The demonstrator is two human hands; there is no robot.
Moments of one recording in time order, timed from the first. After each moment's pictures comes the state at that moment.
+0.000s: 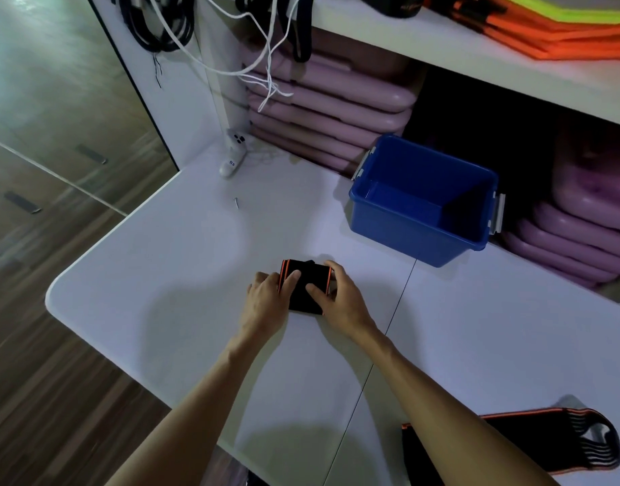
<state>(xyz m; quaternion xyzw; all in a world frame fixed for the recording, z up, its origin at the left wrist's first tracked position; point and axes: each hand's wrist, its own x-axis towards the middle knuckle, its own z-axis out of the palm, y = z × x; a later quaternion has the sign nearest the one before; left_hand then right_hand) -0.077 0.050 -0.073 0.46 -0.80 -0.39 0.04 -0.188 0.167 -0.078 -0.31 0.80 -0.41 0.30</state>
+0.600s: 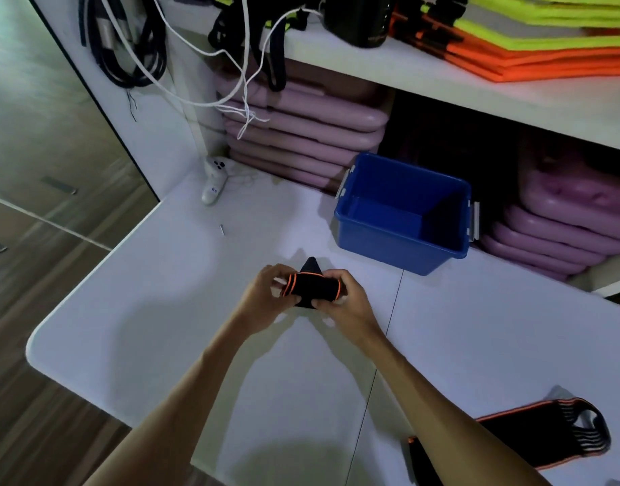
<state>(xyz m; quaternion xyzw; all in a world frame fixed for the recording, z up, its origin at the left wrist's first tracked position) -0.098 0.011 -0.043 0.28 -0.79 -0.55 0.07 -0.195 0.166 -0.040 -0.22 0.76 -0.53 0.30</state>
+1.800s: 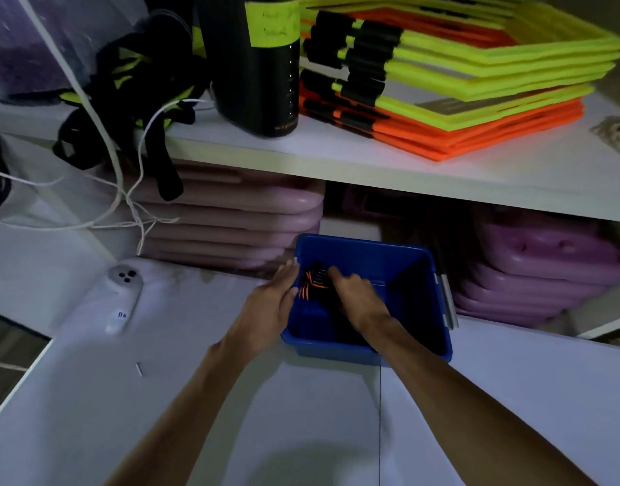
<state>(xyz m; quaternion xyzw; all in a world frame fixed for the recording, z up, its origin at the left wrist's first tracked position) -0.319 -0.048 -0.024 0.05 -0.92 -0.38 0.11 -0.423 0.109 -0.011 -0.33 0.93 -0.10 0.14</state>
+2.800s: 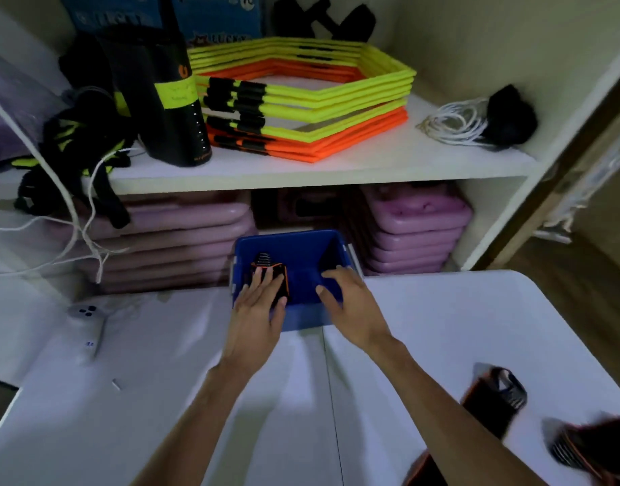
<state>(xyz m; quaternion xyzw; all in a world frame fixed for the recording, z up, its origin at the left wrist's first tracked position) -0.256 0.043 0.024 0.00 -0.94 -0.31 0.15 -0.311 0.230 0.039 -0.17 0.90 -0.39 0.00</state>
